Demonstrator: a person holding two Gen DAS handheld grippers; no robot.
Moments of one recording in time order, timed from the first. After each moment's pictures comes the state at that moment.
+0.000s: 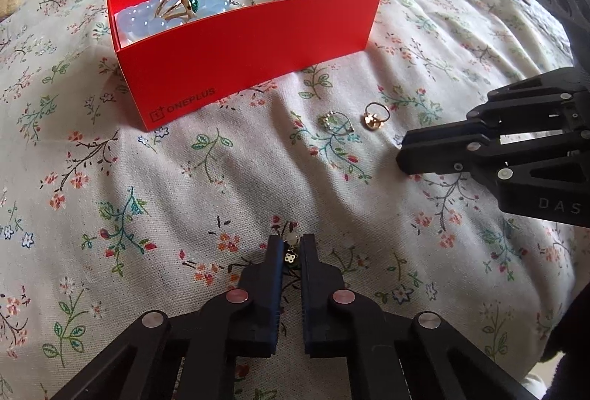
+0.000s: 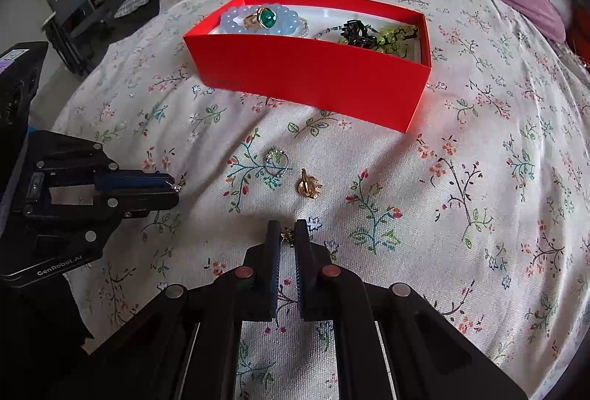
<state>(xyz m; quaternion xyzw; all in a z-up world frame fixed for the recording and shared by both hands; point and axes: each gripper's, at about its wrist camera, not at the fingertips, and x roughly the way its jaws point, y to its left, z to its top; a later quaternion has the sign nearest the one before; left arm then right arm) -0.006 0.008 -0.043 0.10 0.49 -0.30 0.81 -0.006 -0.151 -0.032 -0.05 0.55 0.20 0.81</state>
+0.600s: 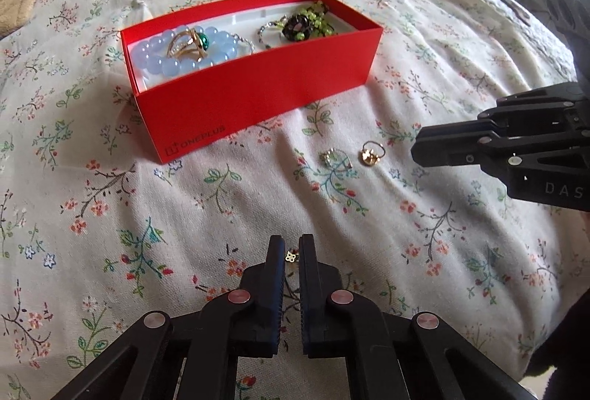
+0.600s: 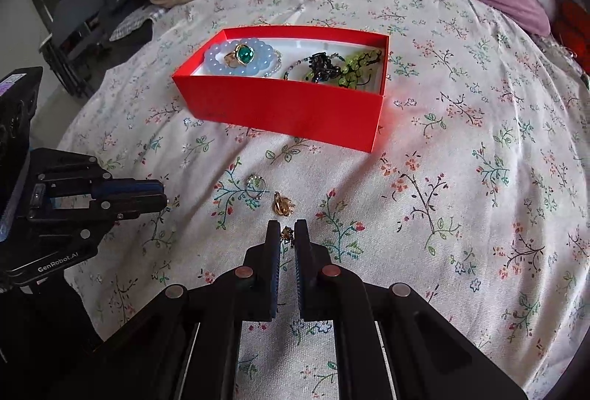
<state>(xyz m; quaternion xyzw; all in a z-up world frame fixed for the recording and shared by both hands) -0.002 0.010 -0.021 0.09 0.47 -0.29 0.83 -0.005 -0.173 -0.009 -0.02 0.53 0.19 0.83</state>
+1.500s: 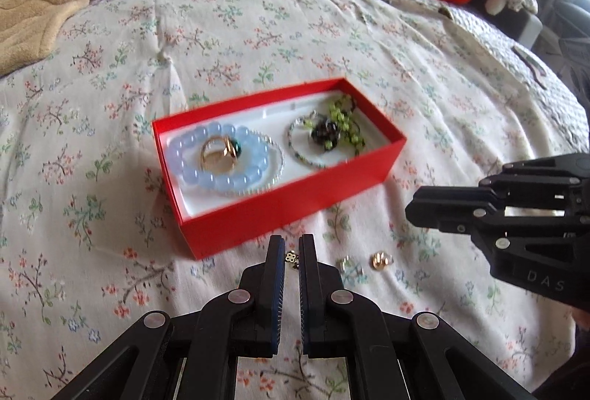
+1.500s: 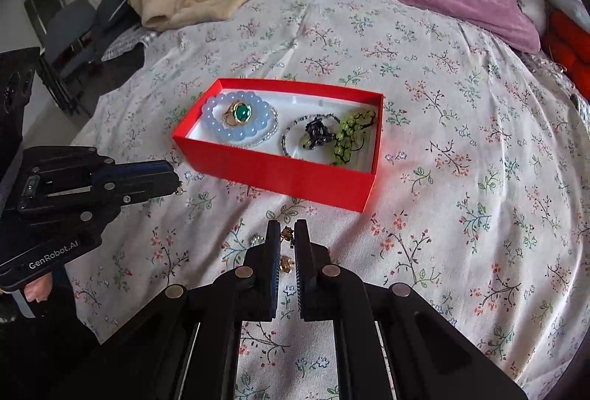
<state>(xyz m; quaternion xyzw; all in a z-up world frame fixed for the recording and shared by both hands) 0.042 0.004 0.027 0.05 0.44 -0.27 0.86 0.026 -0.163 0.026 -0.02 0.50 0.16 0.85</state>
